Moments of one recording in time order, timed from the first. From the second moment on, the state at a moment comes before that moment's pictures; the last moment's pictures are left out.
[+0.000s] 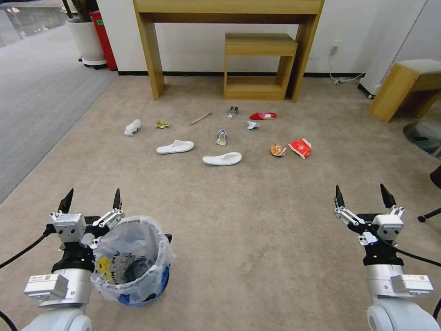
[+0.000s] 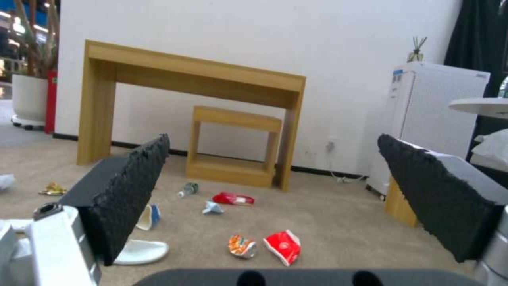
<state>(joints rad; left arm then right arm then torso) 1.68 -1.45 -0.81 -2.35 -0.15 0.00 0.02 -1.63 1.34 0.79 2.17 0.18 0.26 0.00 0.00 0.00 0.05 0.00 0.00</state>
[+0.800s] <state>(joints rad) 1.70 -1.42 -0.80 -2.36 -0.17 0.16 -0.05 -1.62 1.34 0.79 2.15 0.17 0.30 0.01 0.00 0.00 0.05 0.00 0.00</state>
